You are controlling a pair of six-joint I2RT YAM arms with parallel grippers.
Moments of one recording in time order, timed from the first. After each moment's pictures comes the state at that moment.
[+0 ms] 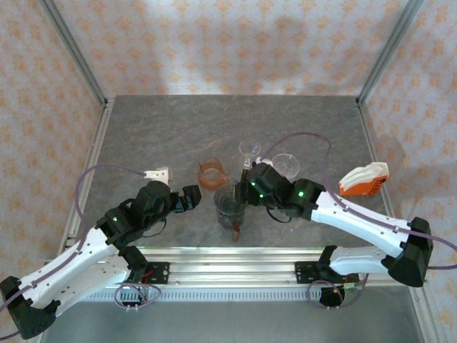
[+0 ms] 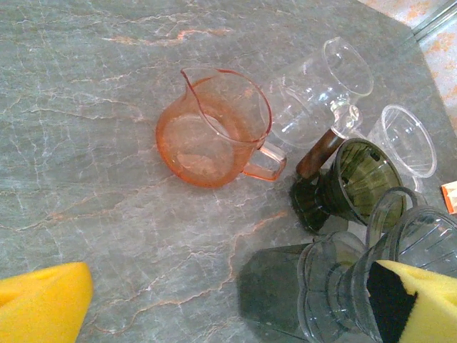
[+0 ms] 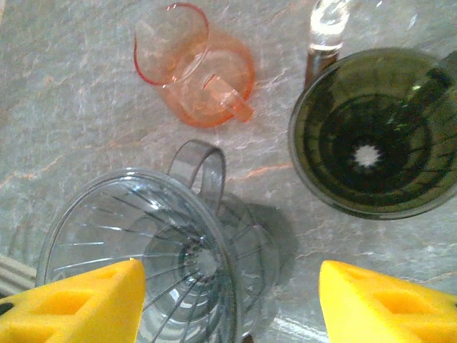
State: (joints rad) left arm -0.73 0.69 0.64 -0.59 -0.25 -0.78; right arm 0.98 1.17 1.02 -0.72 0.20 0.84
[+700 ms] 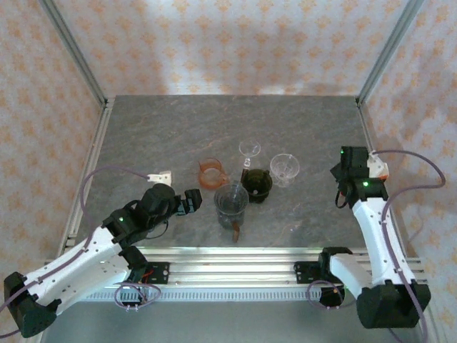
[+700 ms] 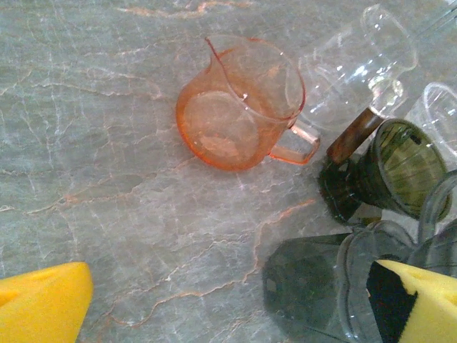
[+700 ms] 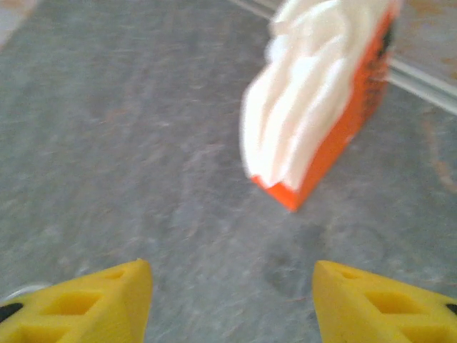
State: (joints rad) left arm -0.73 0.71 0.57 -0.55 -0.26 -0.78; right arm -0.05 0.94 0.88 -0.86 0.34 0.83
